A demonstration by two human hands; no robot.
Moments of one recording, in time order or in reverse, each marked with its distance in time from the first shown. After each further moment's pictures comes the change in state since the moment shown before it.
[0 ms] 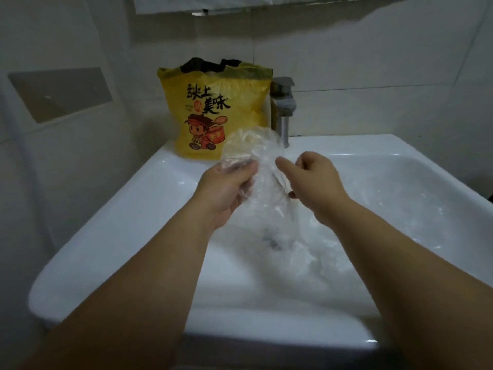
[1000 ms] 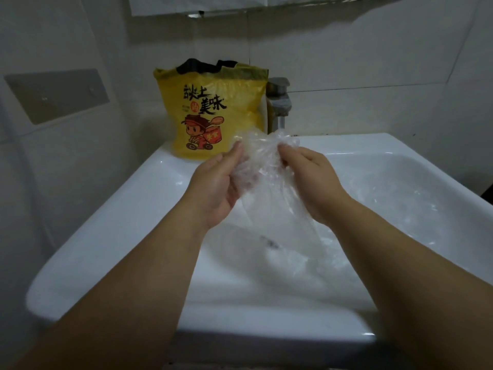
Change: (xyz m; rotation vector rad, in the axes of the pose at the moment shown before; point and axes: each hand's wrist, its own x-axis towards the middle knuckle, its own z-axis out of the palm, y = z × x) left_hand -0.013 0.012 0.004 -0.104 -0.049 0.057; right_hand -0.014 -0.013 -0.008 0.277 -0.156 -0.054
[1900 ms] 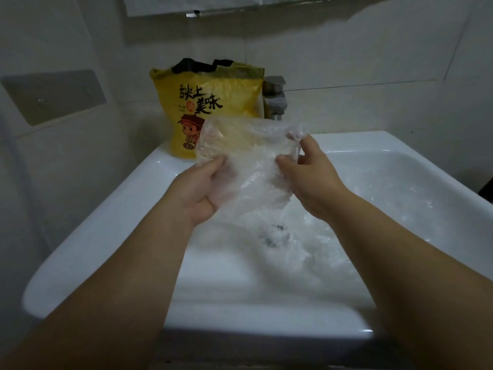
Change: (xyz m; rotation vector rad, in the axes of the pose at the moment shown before) left_hand 0.017 -0.001 -0.028 0.009 0.129 -0.194; right_hand 0.011 0.011 -0.005 0.065 0.030 0.035
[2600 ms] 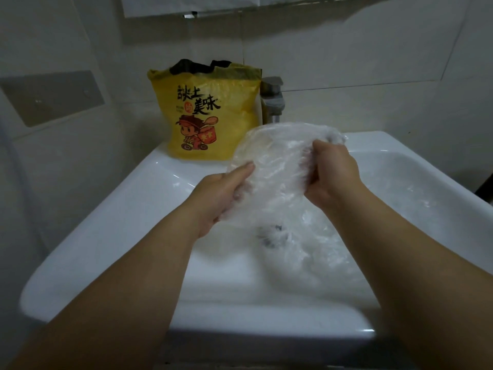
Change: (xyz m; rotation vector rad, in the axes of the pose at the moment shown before) left_hand -0.019 -0.011 0.016 0.544 -0.058 0.063; right_hand 0.012 -0.006 -0.014 0.745 0.286 0.199
